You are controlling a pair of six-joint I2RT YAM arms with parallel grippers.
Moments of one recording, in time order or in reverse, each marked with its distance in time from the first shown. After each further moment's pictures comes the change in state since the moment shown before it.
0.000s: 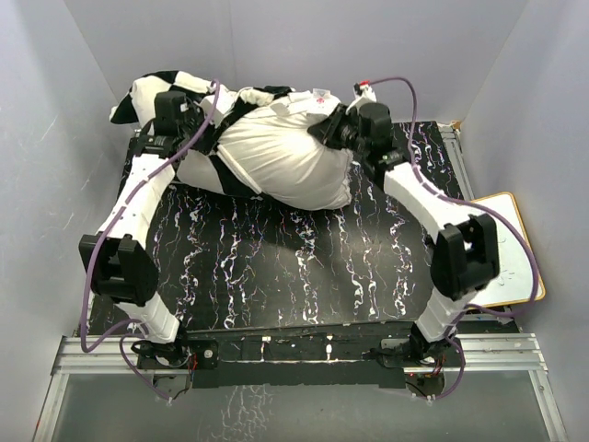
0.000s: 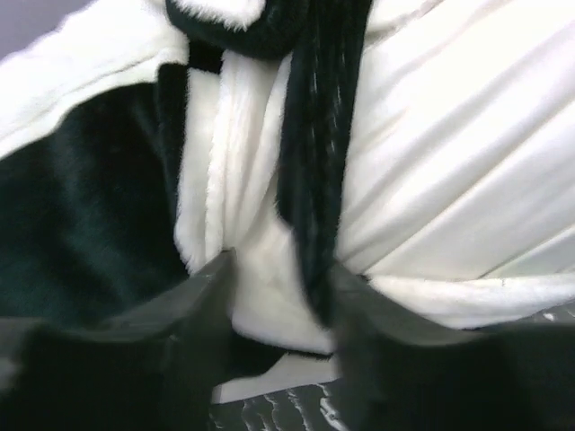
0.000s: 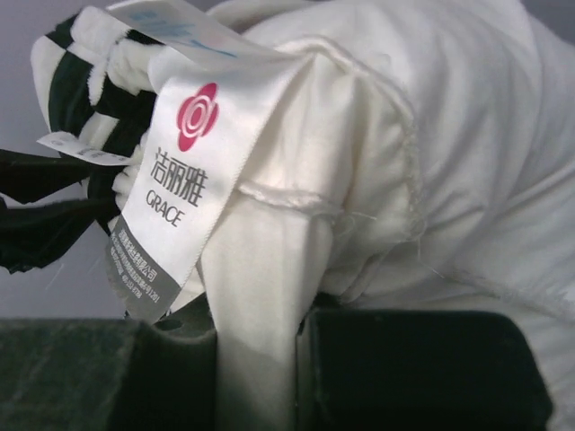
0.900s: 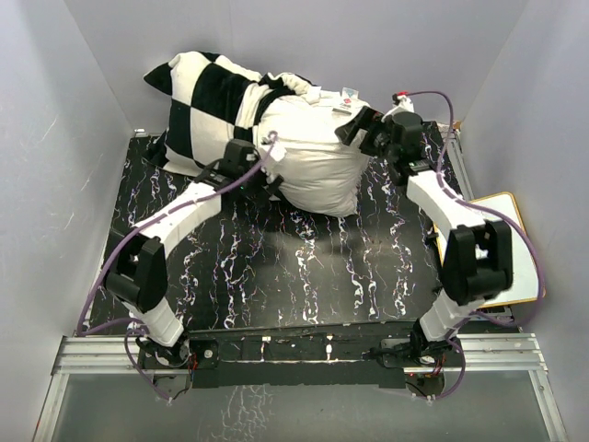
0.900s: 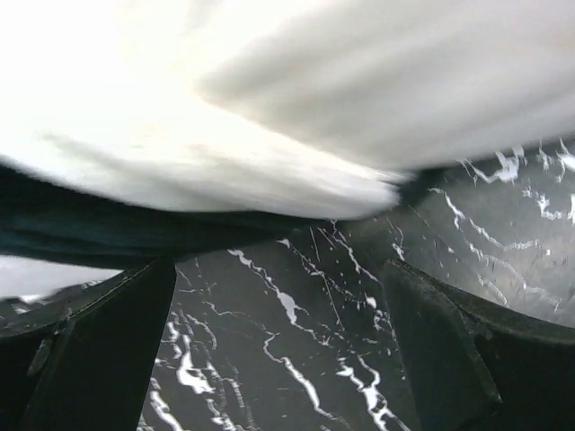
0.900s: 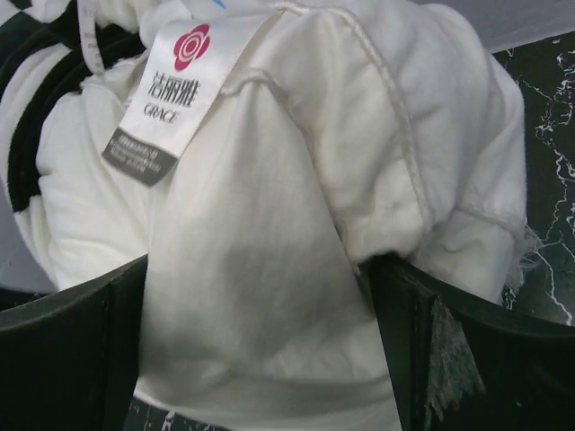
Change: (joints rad) left arm -0.373 0.019 -0.280 0.092 -0.297 -0.166; right arm -0.192 0.058 -0.001 -0.051 0.001 -0.030
